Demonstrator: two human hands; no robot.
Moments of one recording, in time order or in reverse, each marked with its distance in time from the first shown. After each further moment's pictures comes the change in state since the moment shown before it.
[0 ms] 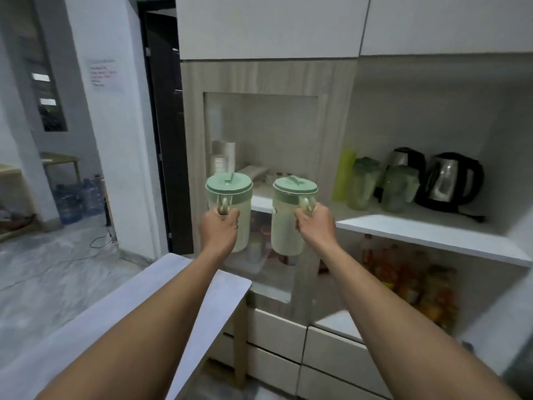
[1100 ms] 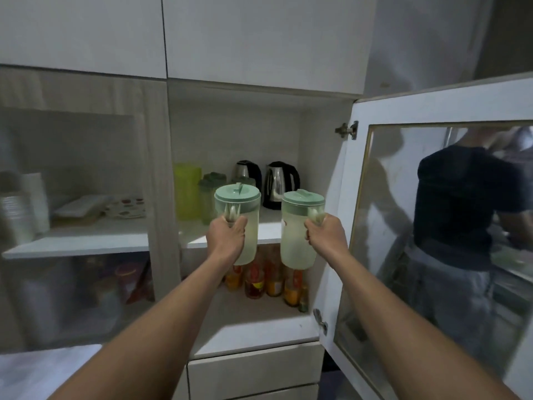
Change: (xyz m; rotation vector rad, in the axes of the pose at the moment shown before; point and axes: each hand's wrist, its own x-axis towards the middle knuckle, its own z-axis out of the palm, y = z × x) left_hand -0.149 0.127 0.270 -0.217 -0.575 0.112; right_hand -0.056 0.074 -0.343 -0.204 0.529 0.229
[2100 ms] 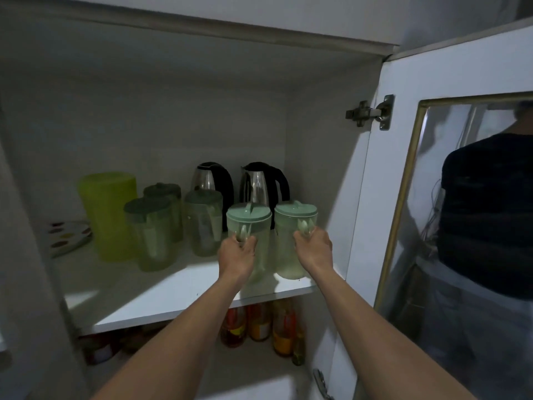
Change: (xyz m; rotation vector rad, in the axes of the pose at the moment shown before) left_hand 0.238 -0.104 0.225 -0.031 -0.122 -0.119; right_hand 0.280 0.107 0.101 -0.001 0.059 0.152
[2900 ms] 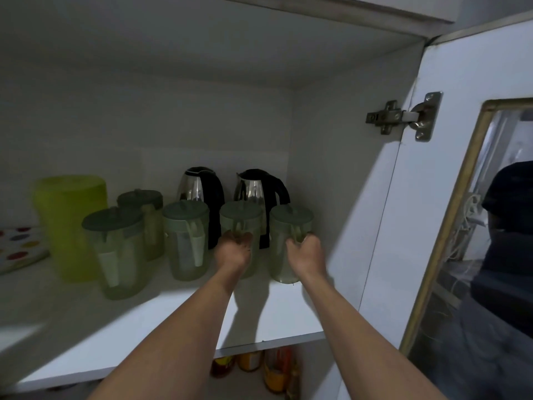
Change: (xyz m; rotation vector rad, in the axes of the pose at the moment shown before) left_hand 0.124 -0.009 0.067 0.150 0.090 -0.107; right_hand 0.108 0.007 0.039 -0.048 -0.023 0.044
